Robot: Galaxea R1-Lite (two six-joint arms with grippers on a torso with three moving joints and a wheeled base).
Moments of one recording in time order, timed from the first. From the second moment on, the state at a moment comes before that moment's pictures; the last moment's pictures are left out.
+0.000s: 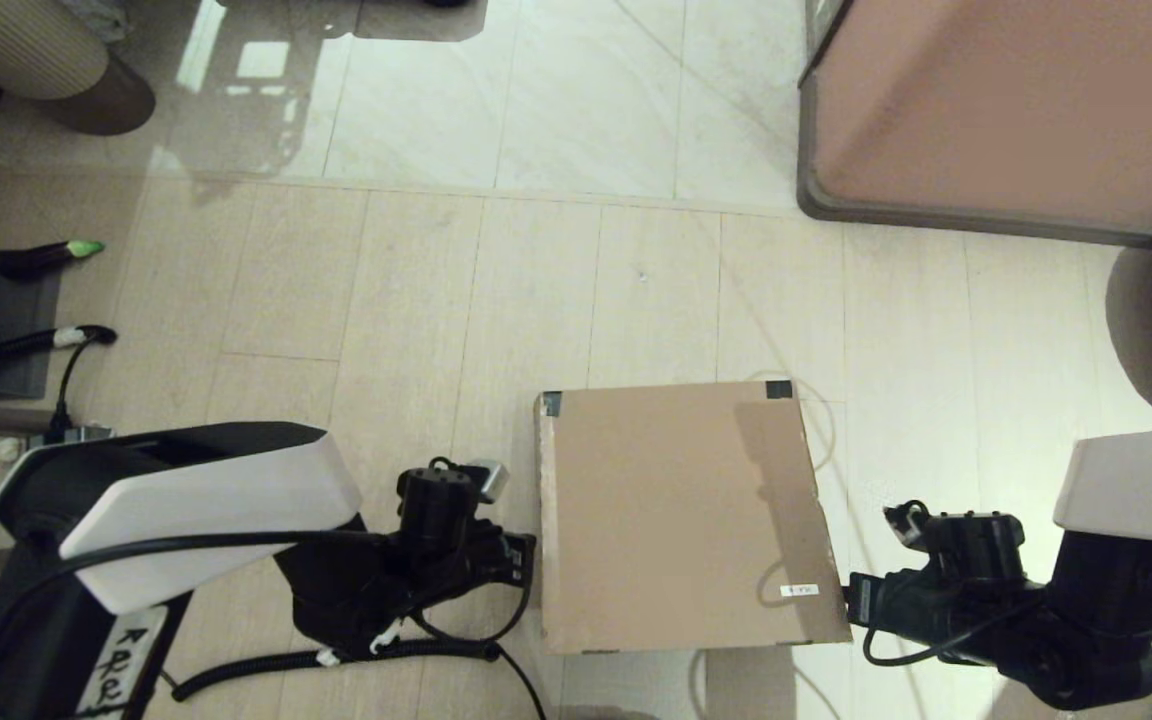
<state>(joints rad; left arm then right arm) -0.45 2.40 -0.89 -0.96 -0.16 -0.11 0.05 2.30 -0.47 -1.10 0.23 0.29</state>
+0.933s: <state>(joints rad) -0.45 2.41 -1.10 -0.74 -0.26 -0.19 0.12 2.34 -0.52 -1.10 0.23 0.33</state>
